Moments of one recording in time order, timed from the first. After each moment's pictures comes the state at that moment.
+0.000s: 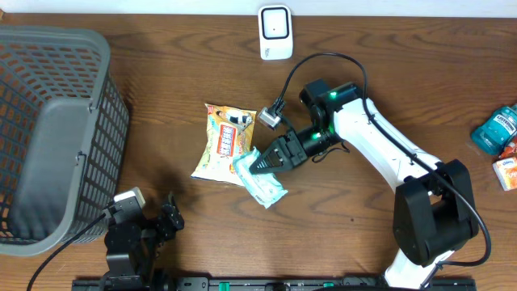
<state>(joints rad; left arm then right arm) 0.03 0.01 0.24 -0.79 -0.03 -0.33 0.45 1.88 1.41 -1.29 -1.46 -0.27</state>
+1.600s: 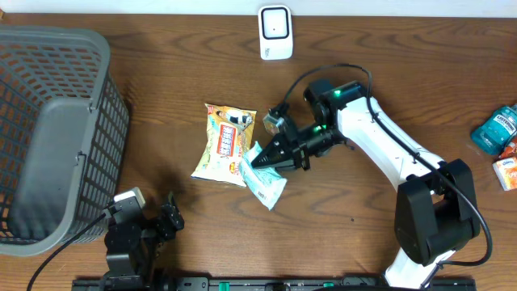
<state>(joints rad) 0.03 0.01 0.24 -0.79 -0.03 -0.33 0.43 1.88 1.41 -1.22 -1.40 0.06</state>
